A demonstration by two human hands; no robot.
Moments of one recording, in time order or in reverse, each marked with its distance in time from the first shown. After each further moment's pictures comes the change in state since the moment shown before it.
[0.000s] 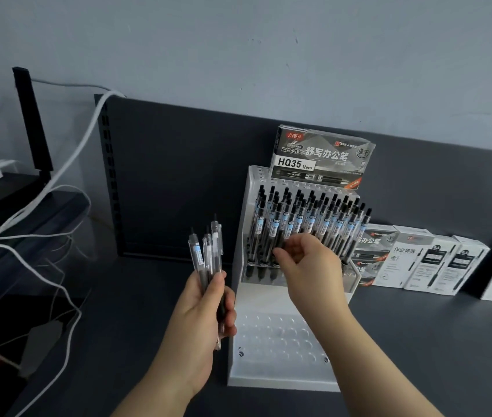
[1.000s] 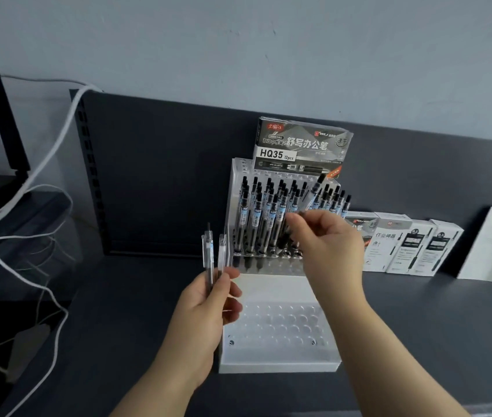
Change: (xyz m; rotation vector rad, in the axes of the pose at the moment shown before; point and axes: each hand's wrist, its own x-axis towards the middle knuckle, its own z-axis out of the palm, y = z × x) left_hand -0.004 -0.010 0.010 0.108 -0.045 -0.012; right_hand -0.007 -0.013 -0.035 0.387 0.198 0.067
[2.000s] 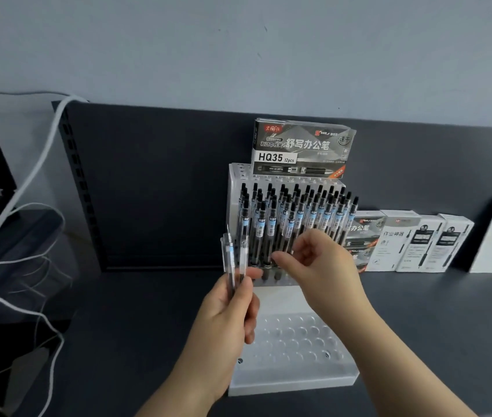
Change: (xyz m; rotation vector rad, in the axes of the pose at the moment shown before) left_hand 0.012 0.005 0.010 0.037 -0.184 0.047; right_hand 0.002 0.022 0.002 -0.370 -0.225 -0.032
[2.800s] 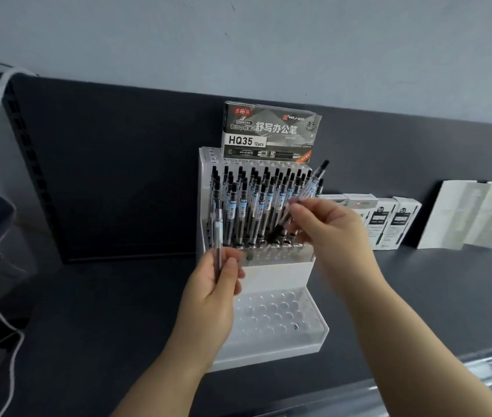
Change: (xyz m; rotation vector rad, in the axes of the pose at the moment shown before) left_hand 0.003 -0.010 0.011 0.096 0.000 0.177; right_hand 0.000 -0.003 -0.035 0.558 0.096 0.122
